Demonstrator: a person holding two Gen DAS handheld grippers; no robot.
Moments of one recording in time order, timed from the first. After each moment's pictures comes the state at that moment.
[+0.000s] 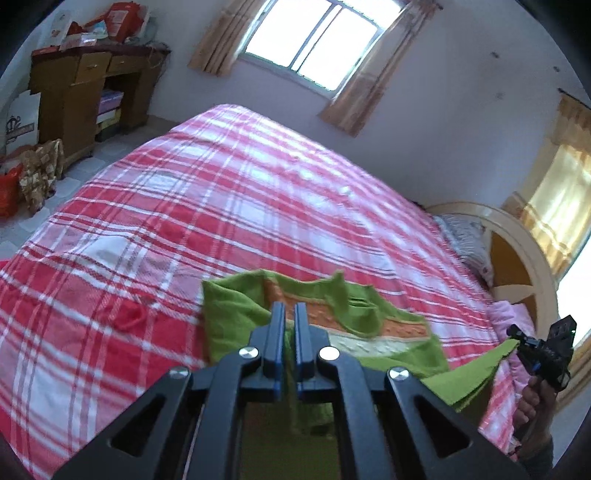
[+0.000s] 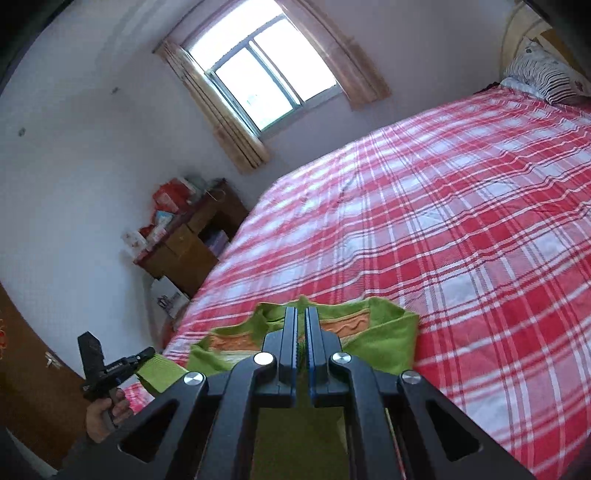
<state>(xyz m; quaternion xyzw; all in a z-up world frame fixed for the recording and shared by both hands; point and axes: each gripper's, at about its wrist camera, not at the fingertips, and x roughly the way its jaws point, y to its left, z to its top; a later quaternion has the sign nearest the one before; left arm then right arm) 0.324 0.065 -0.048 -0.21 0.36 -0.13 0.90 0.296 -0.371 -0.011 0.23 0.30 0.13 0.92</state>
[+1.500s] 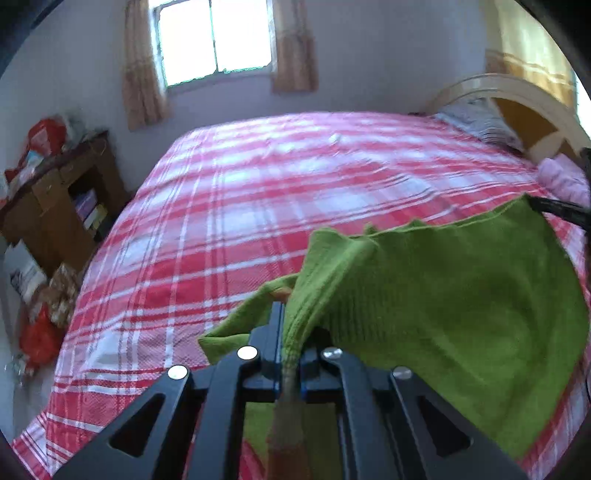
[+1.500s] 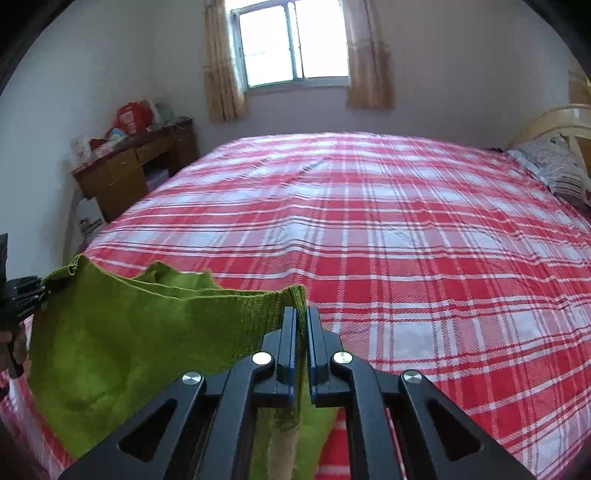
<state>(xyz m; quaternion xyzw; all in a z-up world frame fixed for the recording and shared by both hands) 0.378 -0.010 -0.081 0.08 0.36 -0.13 0.92 0.372 -0.345 -0.067 0.01 0.34 0.05 0.94</state>
